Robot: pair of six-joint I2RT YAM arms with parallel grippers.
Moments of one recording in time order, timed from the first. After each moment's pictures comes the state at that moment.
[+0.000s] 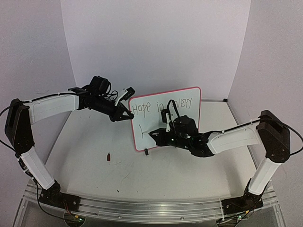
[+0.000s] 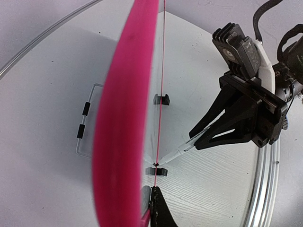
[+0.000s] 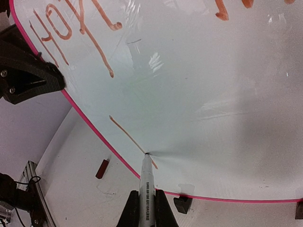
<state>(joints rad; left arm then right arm) -0.56 1.66 1.34 -0.44 0.61 0.26 0.93 1.75 0.92 0.45 0.04 0.60</state>
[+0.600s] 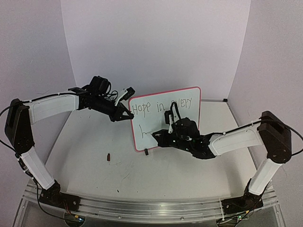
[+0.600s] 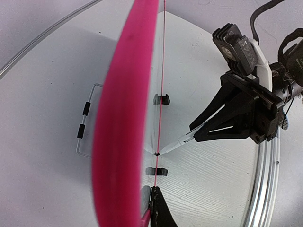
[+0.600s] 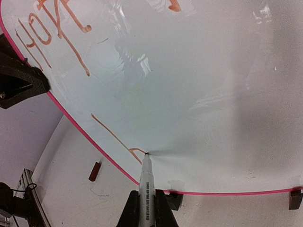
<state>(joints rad) -0.56 1.66 1.34 -0.44 0.61 0.26 0.94 1.73 0.88 0.46 0.11 0.64</state>
